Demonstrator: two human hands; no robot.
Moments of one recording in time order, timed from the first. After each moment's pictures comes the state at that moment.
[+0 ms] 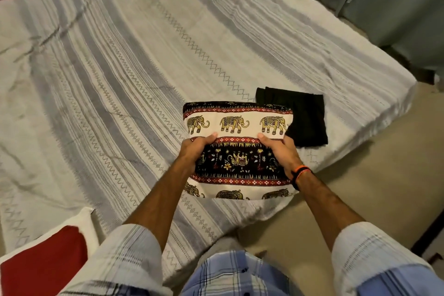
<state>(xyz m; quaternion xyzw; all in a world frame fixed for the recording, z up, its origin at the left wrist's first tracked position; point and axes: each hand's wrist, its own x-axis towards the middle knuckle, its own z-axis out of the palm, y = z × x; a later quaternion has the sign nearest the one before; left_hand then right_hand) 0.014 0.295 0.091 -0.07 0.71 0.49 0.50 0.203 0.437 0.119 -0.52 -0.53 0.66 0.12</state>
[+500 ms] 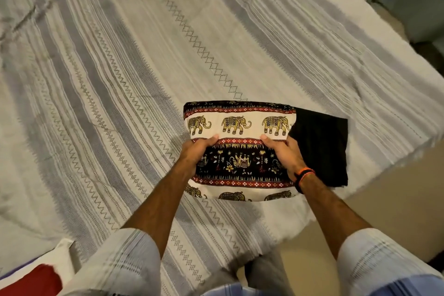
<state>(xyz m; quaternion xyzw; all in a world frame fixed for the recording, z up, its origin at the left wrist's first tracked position) -0.094 0.411 0.015 -0.13 0.72 0.47 0.50 0.086 0.577 0.061 -0.54 -0.54 0.65 0.04</state>
